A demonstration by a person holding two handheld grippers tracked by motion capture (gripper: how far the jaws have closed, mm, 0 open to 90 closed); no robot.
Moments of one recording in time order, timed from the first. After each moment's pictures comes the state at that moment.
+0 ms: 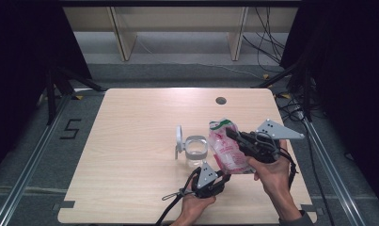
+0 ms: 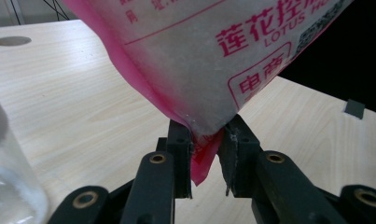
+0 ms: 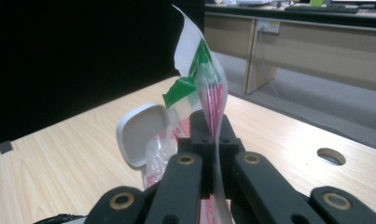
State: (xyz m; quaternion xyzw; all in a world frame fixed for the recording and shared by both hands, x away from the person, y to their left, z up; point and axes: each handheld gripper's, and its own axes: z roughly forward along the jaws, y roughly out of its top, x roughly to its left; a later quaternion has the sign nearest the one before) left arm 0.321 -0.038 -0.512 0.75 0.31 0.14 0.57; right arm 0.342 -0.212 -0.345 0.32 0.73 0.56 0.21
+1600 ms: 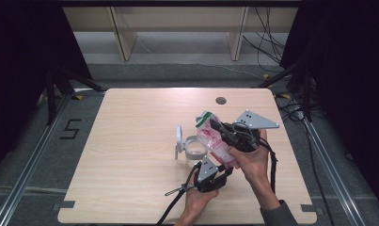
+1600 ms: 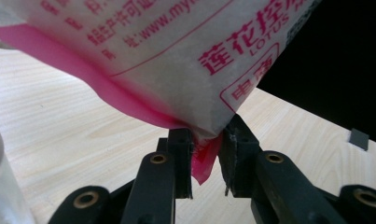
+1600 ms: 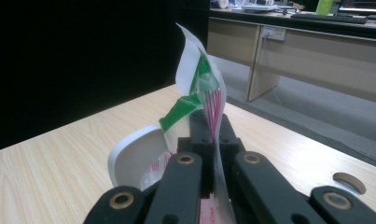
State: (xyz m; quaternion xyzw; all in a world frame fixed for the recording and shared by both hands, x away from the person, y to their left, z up) left arm 0.337 -0.044 -0.509 0.72 0.32 0.14 0.59; right arm 0.373 -0.174 -0.347 0.30 0.74 0.56 0.22
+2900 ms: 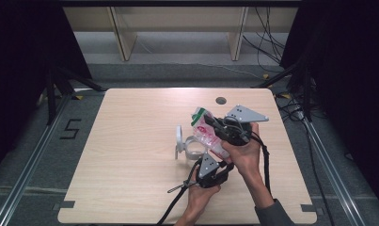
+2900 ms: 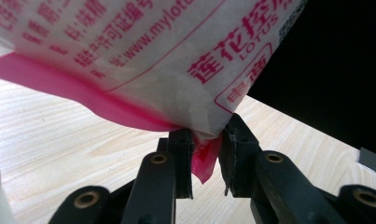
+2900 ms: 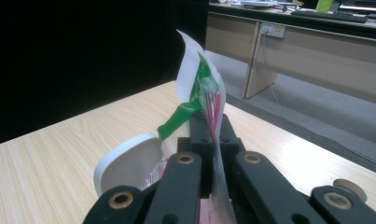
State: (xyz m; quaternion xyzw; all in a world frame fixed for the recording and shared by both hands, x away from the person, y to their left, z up) left arm 0.348 -0.050 -0.508 0.71 0.33 0.14 0.61; right arm 0.389 -0.158 -0.346 0.30 0.74 0.55 0.24
